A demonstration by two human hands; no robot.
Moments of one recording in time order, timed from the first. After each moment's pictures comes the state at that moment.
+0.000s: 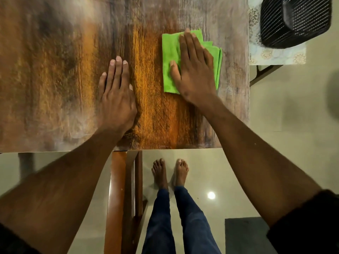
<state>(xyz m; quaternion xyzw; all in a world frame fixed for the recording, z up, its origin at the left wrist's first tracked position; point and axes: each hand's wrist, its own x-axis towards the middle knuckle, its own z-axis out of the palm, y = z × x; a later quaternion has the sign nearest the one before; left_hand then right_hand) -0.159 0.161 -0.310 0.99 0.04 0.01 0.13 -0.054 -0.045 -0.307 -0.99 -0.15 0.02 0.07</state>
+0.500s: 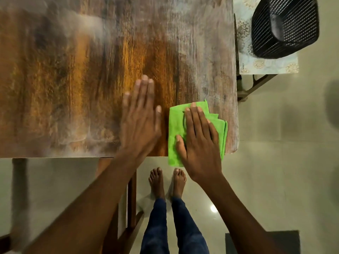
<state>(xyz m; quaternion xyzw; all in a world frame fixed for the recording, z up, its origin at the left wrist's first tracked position) -0.180 0.074 -0.299 0.99 0.01 0.02 0.16 -0.219 -0.114 -0.303 -0.98 -0.12 0.08 0.10</state>
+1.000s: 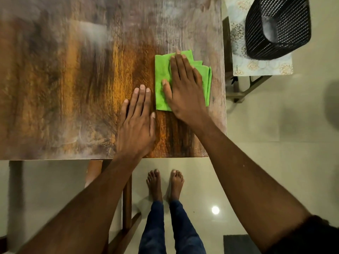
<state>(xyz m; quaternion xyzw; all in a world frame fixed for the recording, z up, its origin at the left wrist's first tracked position) -0.185 0.054 -0.311 0.99 0.02 -0.01 0.13 -0.070 -0.092 -0.307 -0.98 -0.15 0.02 0.10</state>
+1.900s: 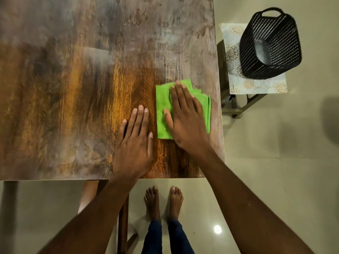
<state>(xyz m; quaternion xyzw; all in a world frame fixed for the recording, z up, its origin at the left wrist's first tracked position) -0.185 0.056 -0.316 0.99 0.01 -0.01 0.13 -0.087 -0.108 -0.310 -0.98 -0.16 0.05 0.11</state>
